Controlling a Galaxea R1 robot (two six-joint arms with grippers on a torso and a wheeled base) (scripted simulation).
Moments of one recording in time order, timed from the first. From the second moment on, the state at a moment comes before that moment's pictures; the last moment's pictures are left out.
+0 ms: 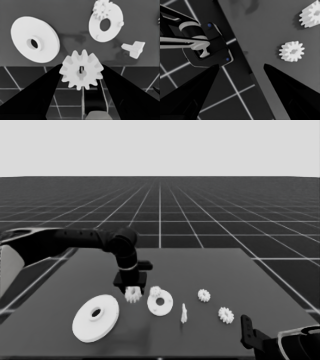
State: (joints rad) left arm -0.23 2.70 -1.05 -0.05 1.57 -1.63; right arm -0.35 1.76 -0.39 -0.70 -1.18 0.32
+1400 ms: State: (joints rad) left arm 0.18 2.96 -1.49 0.36 1.53 -1.47; right arm -0.35 1.76 -0.39 -0.70 -1.18 0.32
